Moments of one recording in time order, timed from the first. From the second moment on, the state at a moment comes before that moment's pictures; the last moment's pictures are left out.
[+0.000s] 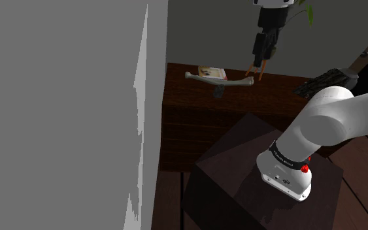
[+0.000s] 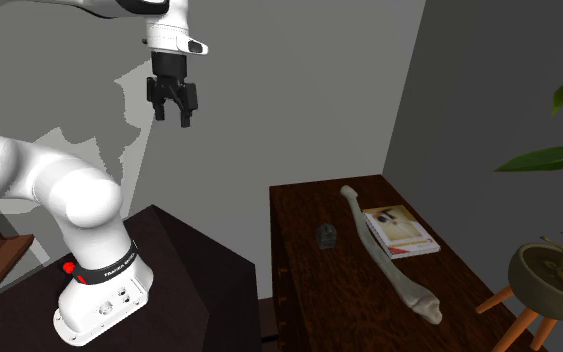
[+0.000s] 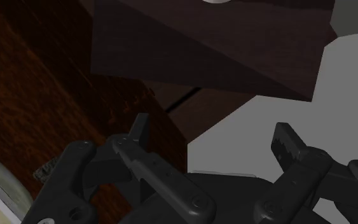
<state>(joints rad) 0.01 -0.80 -0.02 -2.45 -0.04 1.43 -0.07</state>
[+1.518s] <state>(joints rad) -0.06 -0.30 -0.41 -2.53 -0.19 2.15 -0.49</state>
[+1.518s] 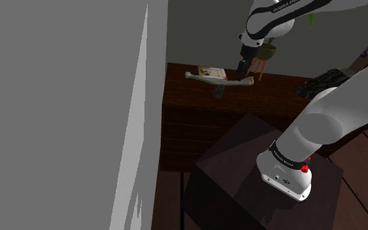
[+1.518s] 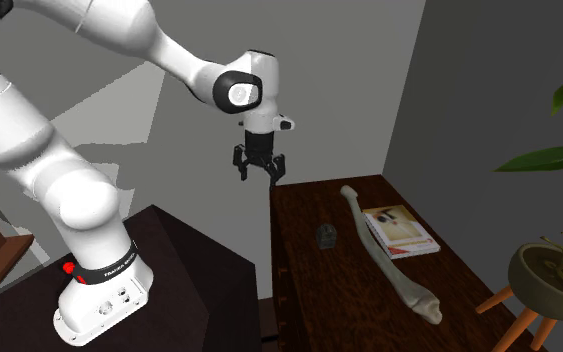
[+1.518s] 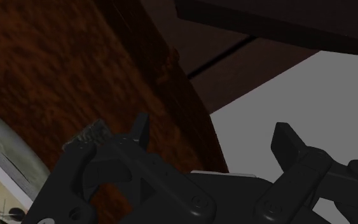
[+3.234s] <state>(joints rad) -0.31 0.66 -0.33 -1.88 0.41 2.47 -1.16</state>
